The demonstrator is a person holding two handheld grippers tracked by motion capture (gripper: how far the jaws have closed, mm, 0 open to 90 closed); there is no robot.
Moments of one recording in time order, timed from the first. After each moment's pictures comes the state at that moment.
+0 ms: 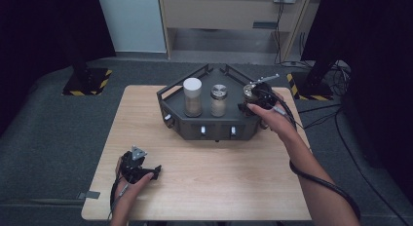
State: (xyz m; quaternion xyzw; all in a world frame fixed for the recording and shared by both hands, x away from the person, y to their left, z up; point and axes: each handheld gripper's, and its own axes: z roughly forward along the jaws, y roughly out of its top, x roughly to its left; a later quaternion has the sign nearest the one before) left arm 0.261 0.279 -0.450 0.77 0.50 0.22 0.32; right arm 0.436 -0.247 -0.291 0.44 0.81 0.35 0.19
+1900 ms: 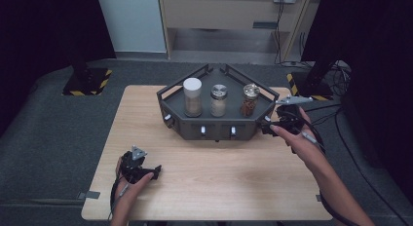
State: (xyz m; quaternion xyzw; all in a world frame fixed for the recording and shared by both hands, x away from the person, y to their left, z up) left arm 0.260 0.279 -0.450 0.77 0.50 0.22 0.32; right arm 0.336 -0.311 -0.298 0.42 0.78 0.40 0.22
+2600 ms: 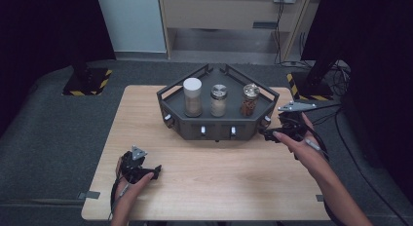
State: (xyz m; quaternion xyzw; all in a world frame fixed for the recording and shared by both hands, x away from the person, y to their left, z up) left arm 0.260 0.278 -0.450 0.77 0.50 0.22 0.32; right arm 0.321 -0.317 -0.304 0.42 0.78 0.40 0.22
